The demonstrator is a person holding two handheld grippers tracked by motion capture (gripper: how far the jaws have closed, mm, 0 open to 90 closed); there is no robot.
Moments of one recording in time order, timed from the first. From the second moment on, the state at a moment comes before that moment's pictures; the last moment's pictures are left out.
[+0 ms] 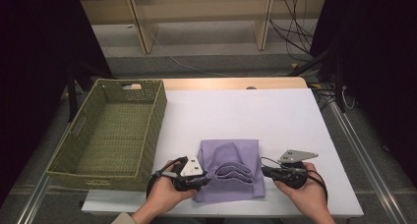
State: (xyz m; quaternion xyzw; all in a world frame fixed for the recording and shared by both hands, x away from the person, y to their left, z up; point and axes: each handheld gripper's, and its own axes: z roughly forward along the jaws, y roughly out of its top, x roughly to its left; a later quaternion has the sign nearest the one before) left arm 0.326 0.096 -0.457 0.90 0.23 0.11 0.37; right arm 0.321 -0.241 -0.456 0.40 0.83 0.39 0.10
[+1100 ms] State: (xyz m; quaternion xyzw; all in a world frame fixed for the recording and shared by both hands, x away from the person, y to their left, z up) left arm 0.329 0.063 -0.480 0.89 0.23 0.02 0.40; right arm 0.312 -0.184 -0.467 0.34 0.88 0.33 0.01
